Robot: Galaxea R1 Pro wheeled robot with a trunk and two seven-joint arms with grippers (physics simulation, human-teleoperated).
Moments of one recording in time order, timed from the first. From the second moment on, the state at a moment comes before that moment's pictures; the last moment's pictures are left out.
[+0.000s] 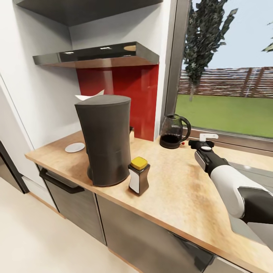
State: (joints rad) left arm -0.31 0.25 -0.08 -0.03 0.58 -0.15 -0.88; right arm -1.27 -0.11 -0.07 -0.27 0.09 0.05 -0.25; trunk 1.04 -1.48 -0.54
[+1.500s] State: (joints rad) left arm -0.31 0.25 -0.08 -0.03 0.58 -0.15 -0.88; right arm -1.27 -0.11 -0.07 -0.27 0.09 0.02 -0.25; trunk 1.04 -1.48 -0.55
